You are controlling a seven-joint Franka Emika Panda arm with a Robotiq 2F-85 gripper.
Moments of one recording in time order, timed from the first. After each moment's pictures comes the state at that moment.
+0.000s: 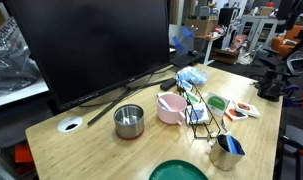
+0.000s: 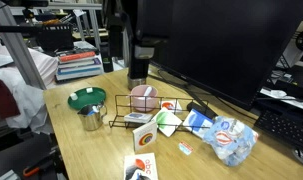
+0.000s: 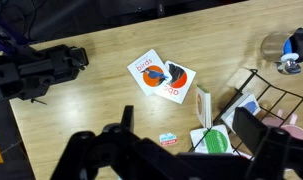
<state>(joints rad) -0.13 -0.43 -0.19 -2.24 -0.12 1.70 -0.11</state>
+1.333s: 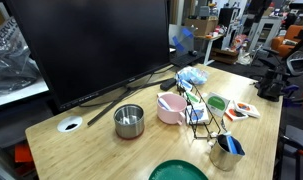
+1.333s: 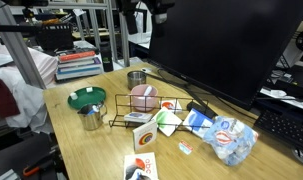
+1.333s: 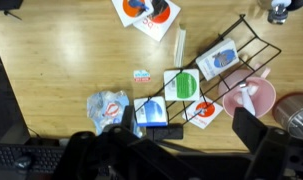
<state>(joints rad) -0.04 -0.42 -0.07 -2.24 -0.12 1.97 -0.06</state>
